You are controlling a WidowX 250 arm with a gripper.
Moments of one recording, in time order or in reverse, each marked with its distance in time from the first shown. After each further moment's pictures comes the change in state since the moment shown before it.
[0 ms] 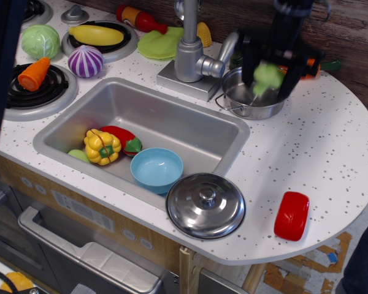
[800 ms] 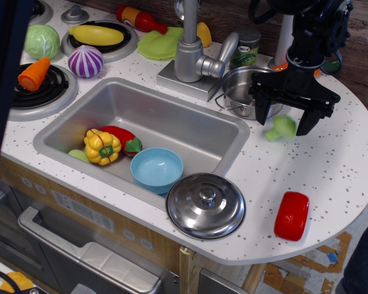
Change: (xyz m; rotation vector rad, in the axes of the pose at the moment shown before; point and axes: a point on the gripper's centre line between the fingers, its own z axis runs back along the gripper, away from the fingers) arm -0.012 -0.031 -0.030 -0.036 -0.103 0.033
